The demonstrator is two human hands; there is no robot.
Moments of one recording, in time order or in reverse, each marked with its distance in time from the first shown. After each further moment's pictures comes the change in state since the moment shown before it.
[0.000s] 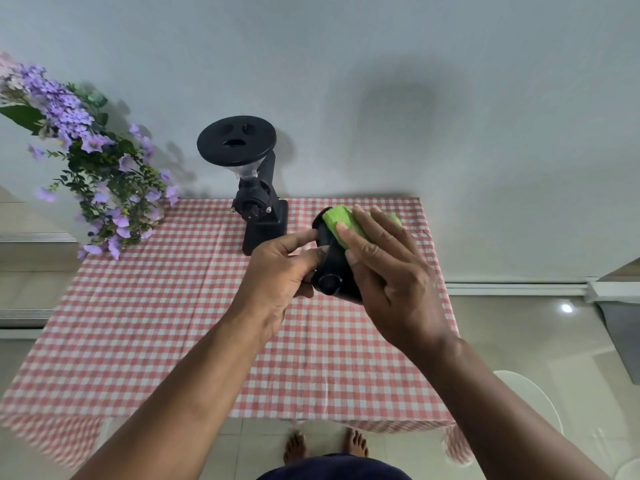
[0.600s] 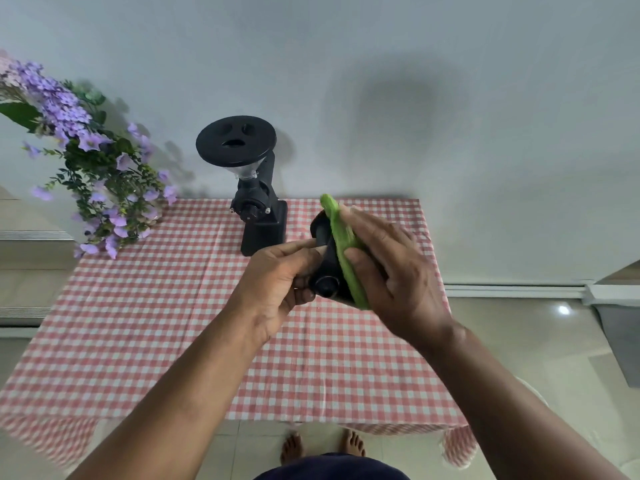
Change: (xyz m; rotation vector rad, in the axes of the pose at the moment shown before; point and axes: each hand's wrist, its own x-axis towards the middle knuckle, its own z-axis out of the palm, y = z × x) left_hand 0.005 0.000 -0.003 -0.206 -0.091 -0.130; right_hand 0.018 0.004 -0.009 0.030 -0.044 -0.063
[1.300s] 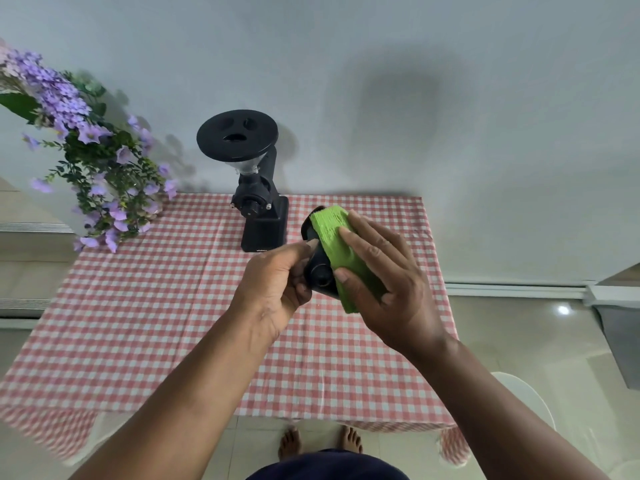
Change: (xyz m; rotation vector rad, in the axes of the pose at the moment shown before) left_hand 0.013 -0.012 0.001 -0.202 0.175 -0.087; right_hand -0.022 0.010 0.019 0.012 -0.025 0.069
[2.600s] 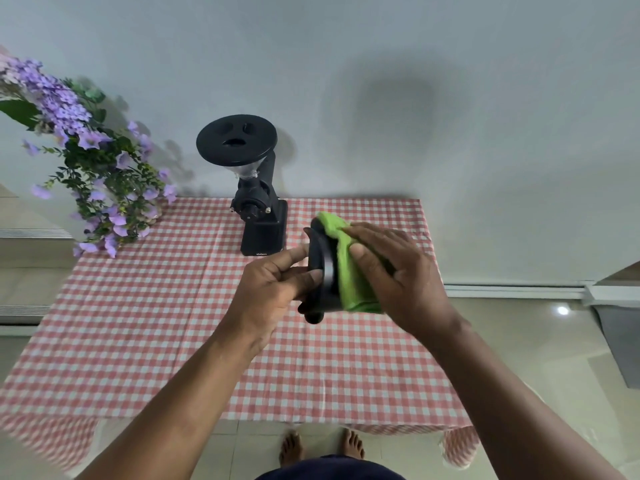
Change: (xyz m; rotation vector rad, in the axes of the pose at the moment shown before) left_hand -0.014 -0.004 -0.024 0.394 -0.290 0.358; right_hand 0.022 -0.006 -0.024 0.053 -0.094 0.207
